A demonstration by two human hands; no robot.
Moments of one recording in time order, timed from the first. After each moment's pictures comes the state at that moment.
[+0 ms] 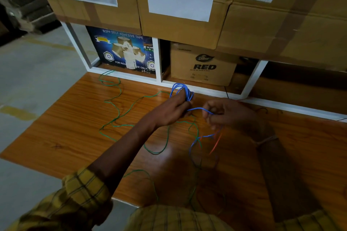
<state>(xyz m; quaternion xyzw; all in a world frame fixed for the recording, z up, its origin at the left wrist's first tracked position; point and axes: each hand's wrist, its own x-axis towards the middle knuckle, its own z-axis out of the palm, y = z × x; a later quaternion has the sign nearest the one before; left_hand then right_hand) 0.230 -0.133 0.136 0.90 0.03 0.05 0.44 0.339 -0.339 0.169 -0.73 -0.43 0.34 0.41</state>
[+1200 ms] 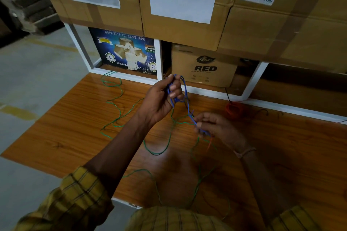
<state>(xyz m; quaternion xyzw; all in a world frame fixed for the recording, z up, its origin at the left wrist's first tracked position) 0.240 -0.119 0.150 0.36 0.03 0.10 0.93 0.331 -0.327 0.082 -0.65 -0.31 0.40 0.57</state>
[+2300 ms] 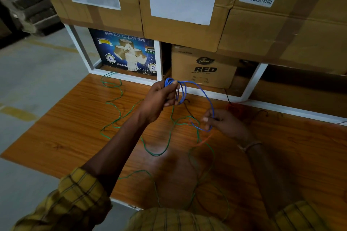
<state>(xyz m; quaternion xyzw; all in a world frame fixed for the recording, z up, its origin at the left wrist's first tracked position) 0.236 -0.109 0.141 0.64 0.09 0.16 0.74 0.361 -0.334 0.085 -0.76 -0.37 0.27 0.46</state>
